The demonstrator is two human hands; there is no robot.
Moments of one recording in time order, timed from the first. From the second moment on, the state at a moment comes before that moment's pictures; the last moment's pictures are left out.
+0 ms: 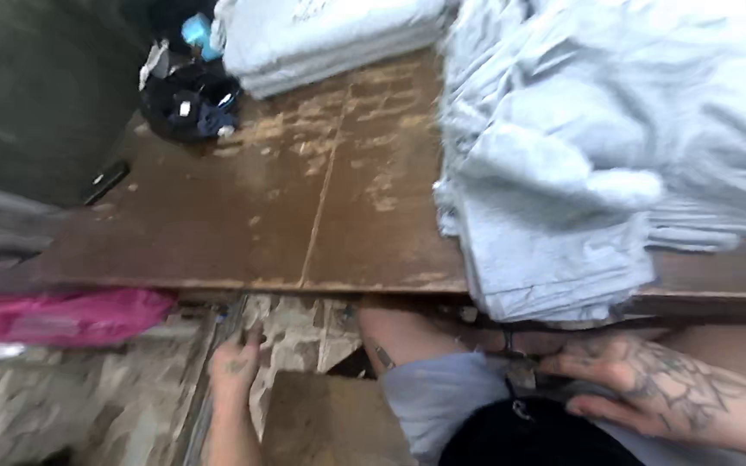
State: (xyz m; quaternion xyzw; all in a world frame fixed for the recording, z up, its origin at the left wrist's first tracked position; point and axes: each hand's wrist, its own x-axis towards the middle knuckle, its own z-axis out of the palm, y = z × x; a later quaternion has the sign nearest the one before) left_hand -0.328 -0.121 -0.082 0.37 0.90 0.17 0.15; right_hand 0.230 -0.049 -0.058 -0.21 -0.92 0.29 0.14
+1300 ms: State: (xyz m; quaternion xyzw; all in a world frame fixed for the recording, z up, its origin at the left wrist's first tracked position) left_hand 0.041 0.157 0.077 0.86 0.50 0.06 0.13; right_hand 0.235 0.169 0.048 -0.58 -0.78 0.21 0.09
